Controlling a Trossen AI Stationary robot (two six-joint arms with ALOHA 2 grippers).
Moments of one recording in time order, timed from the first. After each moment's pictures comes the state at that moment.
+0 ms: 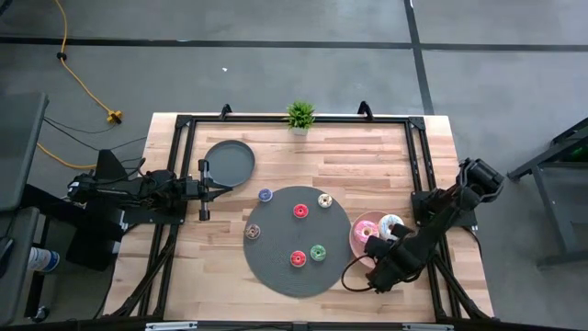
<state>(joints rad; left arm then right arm) -0.09 0.01 0.02 0.03 -0.17 0.28 0.76 1.65 1.10 -1.12 0.05 1.29</state>
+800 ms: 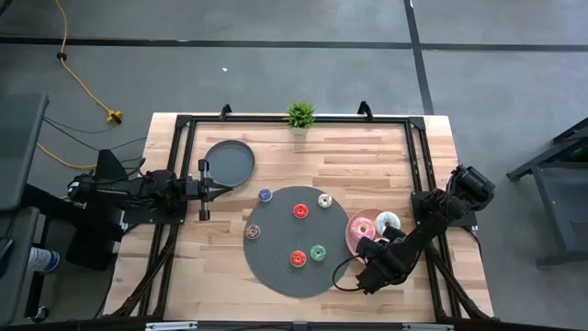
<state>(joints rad) -0.09 0.01 0.02 0.03 -0.17 0.28 0.73 1.76 1.10 -1.03 0.10 1.30</state>
